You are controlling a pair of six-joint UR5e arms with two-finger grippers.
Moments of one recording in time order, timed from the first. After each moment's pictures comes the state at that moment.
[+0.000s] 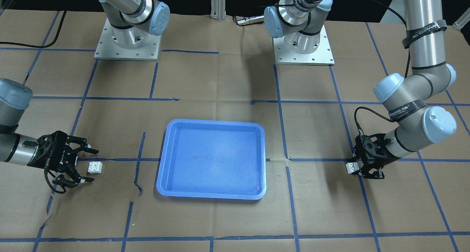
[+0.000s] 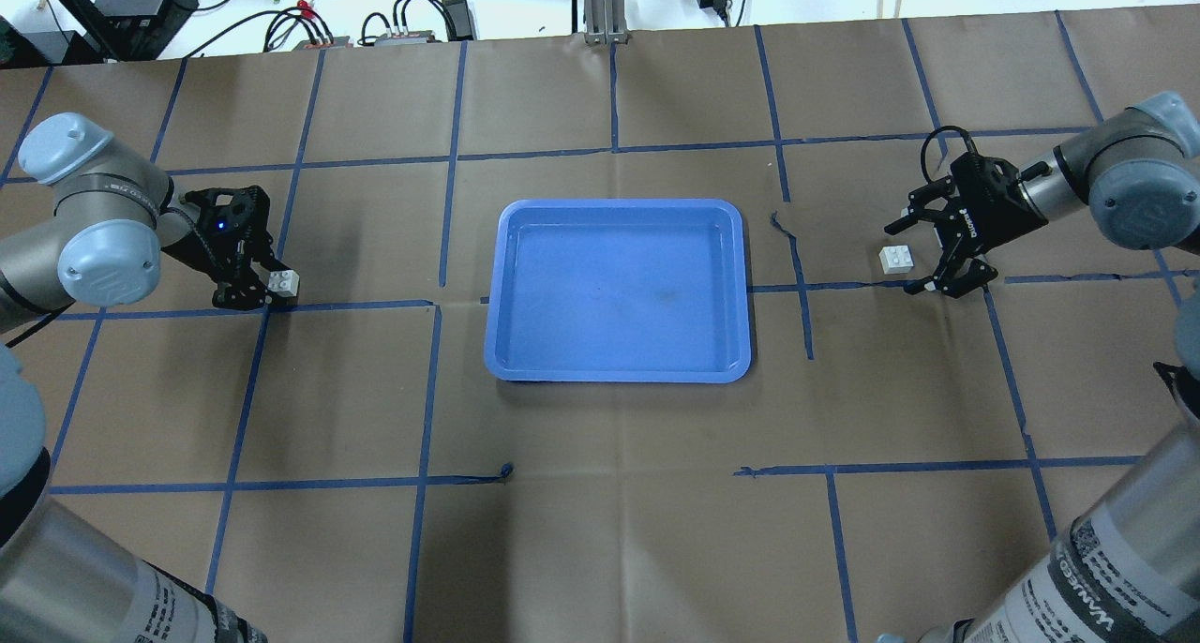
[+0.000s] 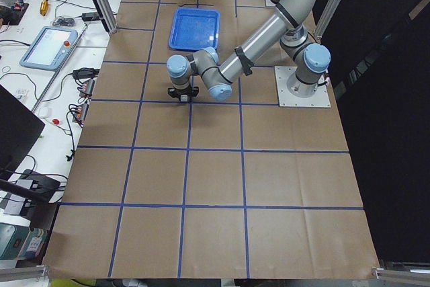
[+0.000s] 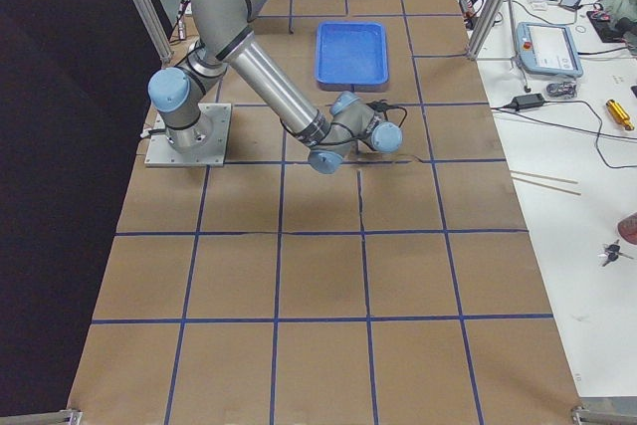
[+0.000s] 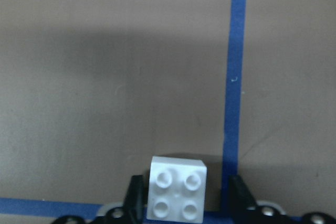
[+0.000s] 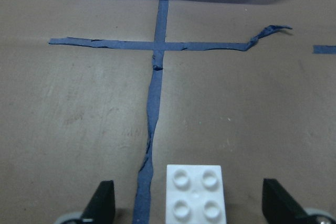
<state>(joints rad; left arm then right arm) -1.11 -2.05 -1.83 -0.93 1.40 1.96 1.07 -1.00 1.75 -1.89 -1.00 -2.26</state>
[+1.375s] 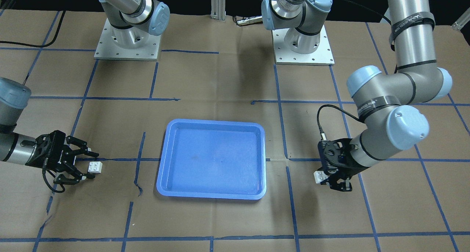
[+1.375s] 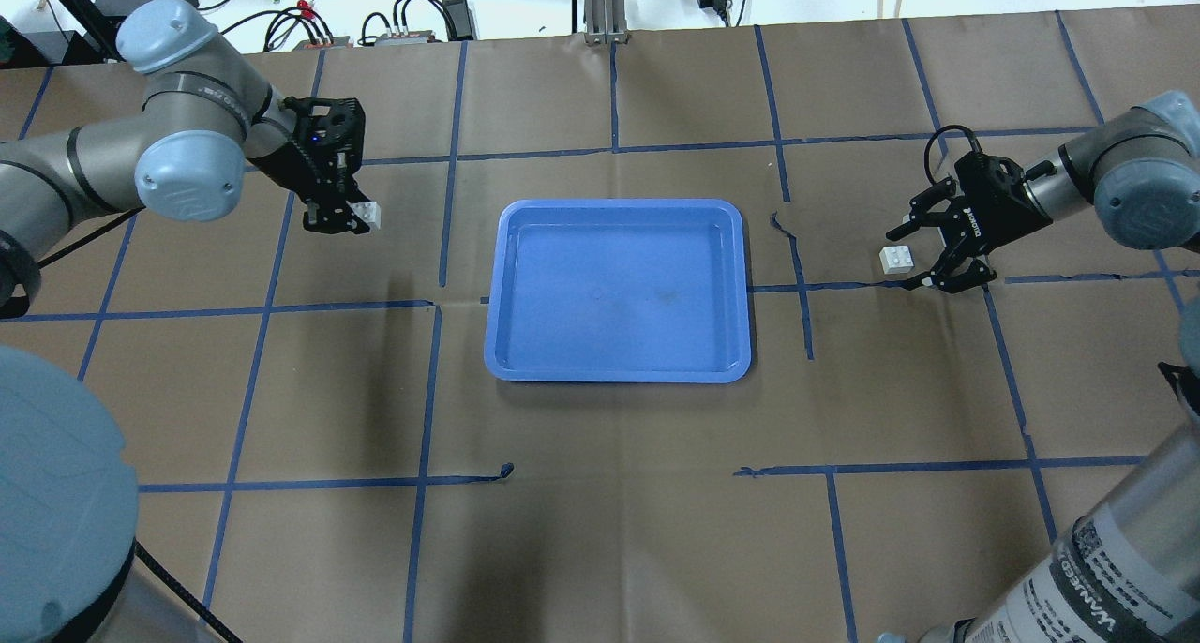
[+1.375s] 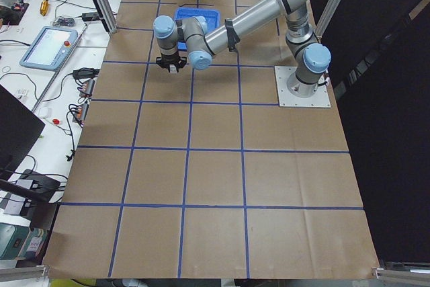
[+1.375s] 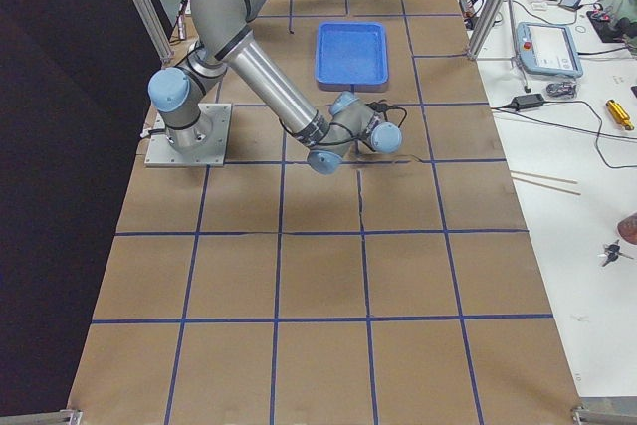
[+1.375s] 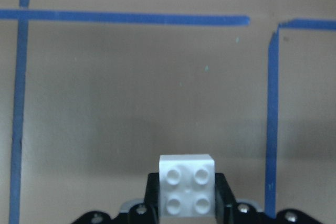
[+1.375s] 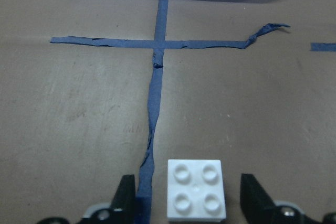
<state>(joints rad) -1.42 -2.02 -1.65 -1.06 1.39 1.67 1.07 -1.01 1.75 -1.89 -1.00 -2.26</state>
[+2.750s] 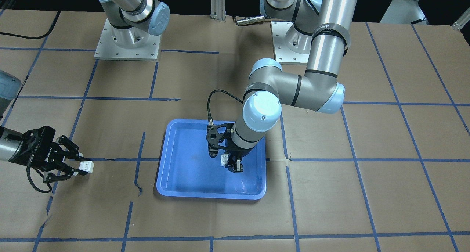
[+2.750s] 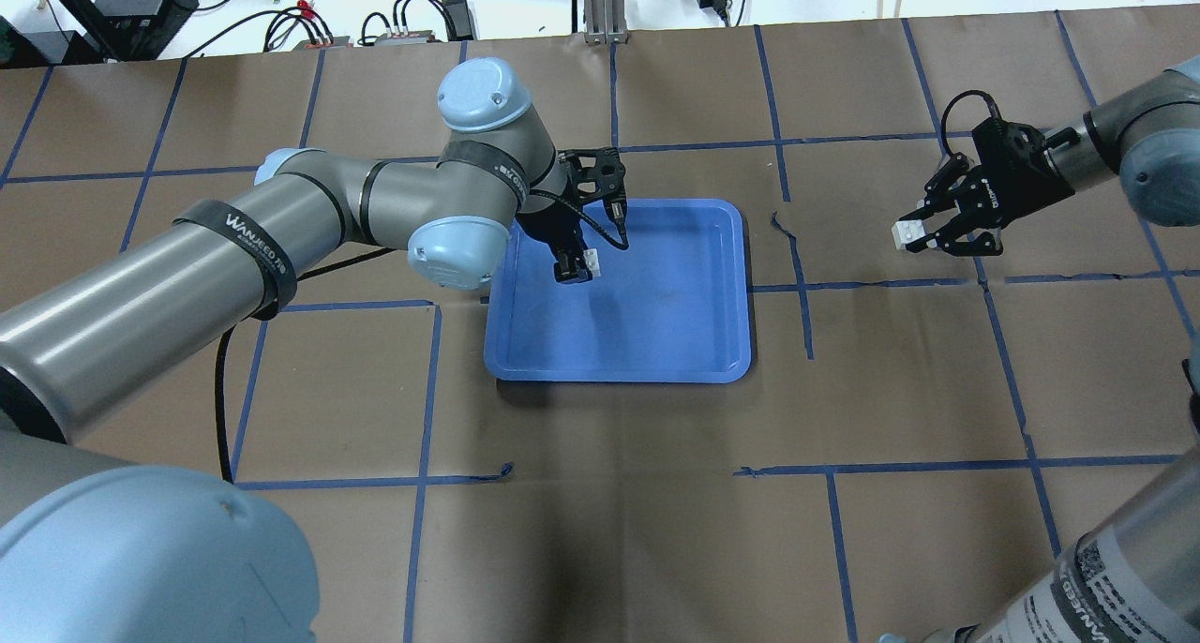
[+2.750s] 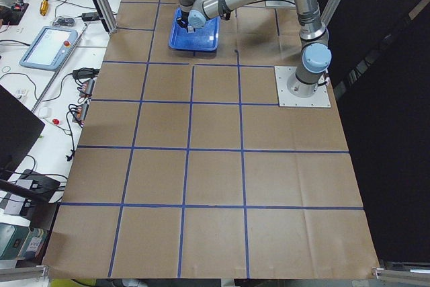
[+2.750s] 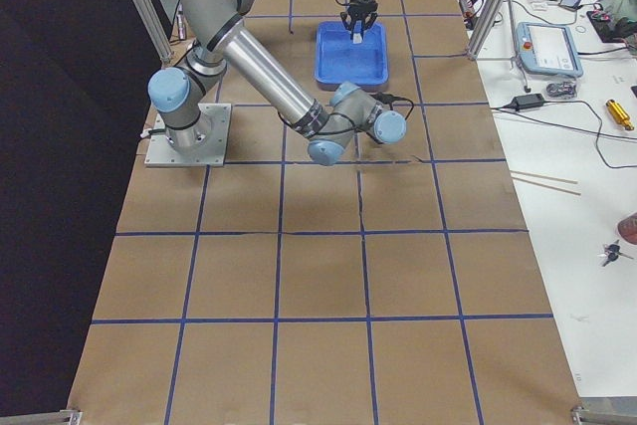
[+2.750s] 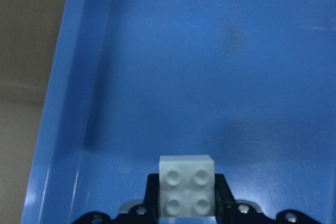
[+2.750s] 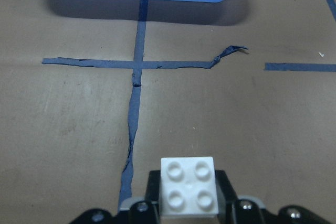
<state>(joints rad) -1.82 -2.09 -1.69 -0.90 1.37 1.20 1.07 -1.09 1.72 -1.86 -0.99 -2.20</state>
